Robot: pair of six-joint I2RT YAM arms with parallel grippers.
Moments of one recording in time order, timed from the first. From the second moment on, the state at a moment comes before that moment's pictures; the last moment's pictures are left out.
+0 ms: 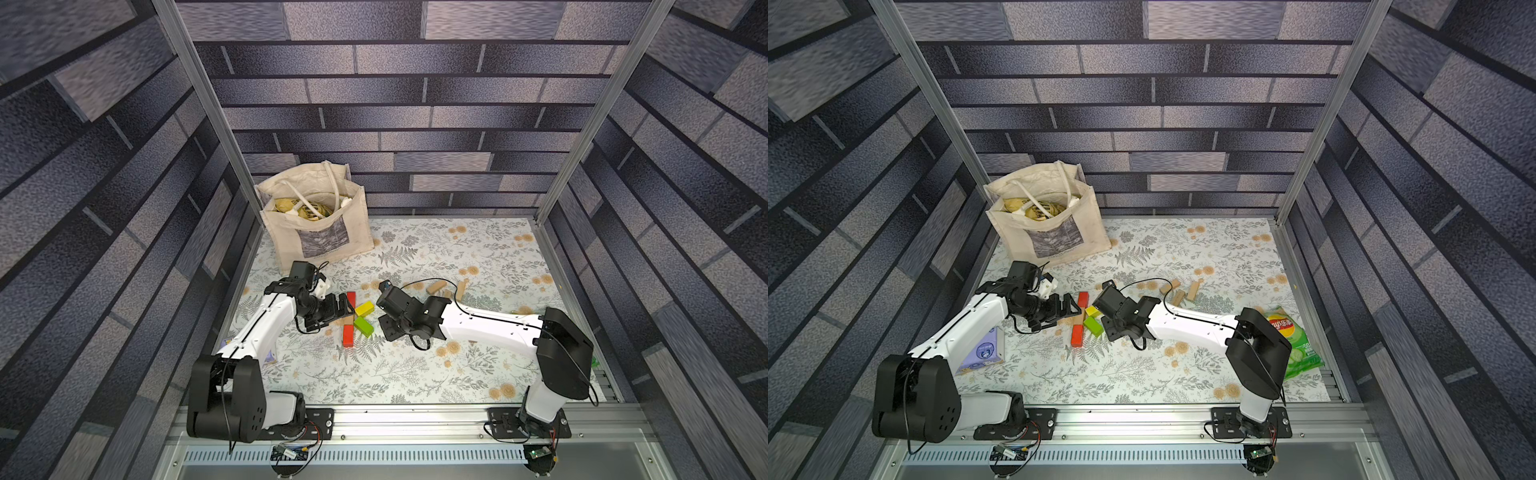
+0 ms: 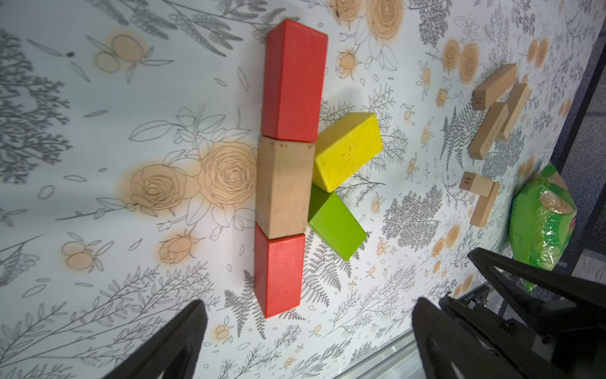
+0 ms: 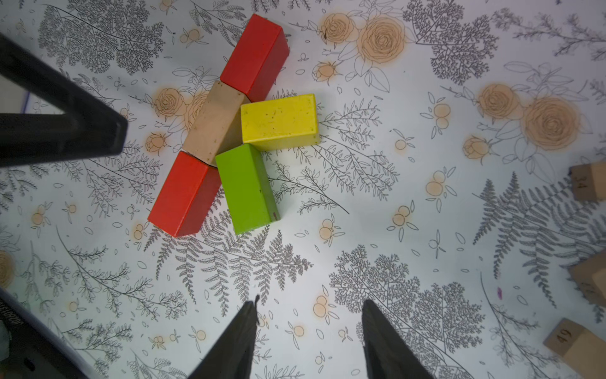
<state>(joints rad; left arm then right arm) -0.13 1.31 0.87 -0.80 0.50 -0.32 1.08 1.70 1.22 -0.55 0.15 0.52</state>
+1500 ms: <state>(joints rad) -0.21 1.70 1.43 -0.73 0.52 -0.20 0.54 1.72 1.57 -0.79 0.21 0.65</state>
